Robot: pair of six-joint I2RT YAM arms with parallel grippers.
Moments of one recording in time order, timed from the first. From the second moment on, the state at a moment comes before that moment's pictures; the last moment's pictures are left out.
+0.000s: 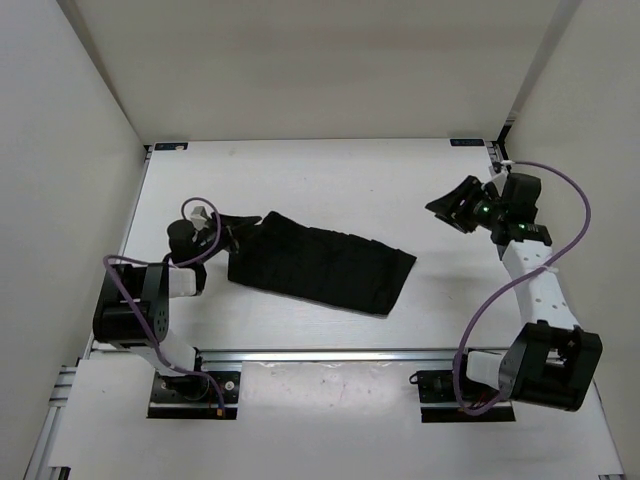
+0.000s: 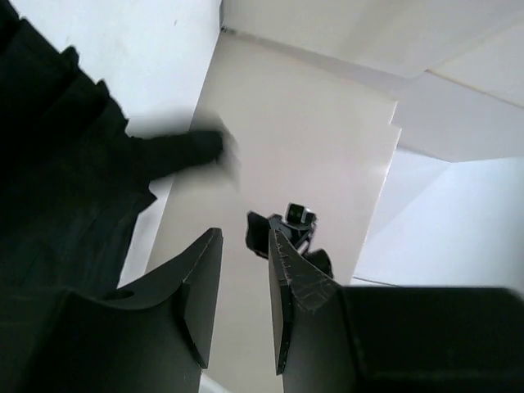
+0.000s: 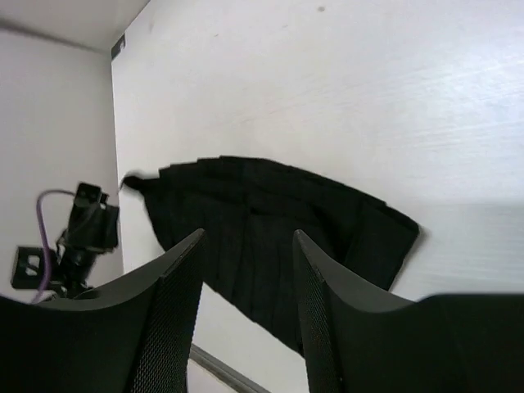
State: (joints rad) left arm 0.00 1.60 0.46 0.94 0.73 -1.70; right arm -0.16 1.24 0.93 -0.30 -0.65 0.60
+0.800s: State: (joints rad) left arm 0.07 1.52 0.86 -0.01 0.52 -0.78; right arm 0.11 1.30 0.99 -0.66 -0.56 0.44
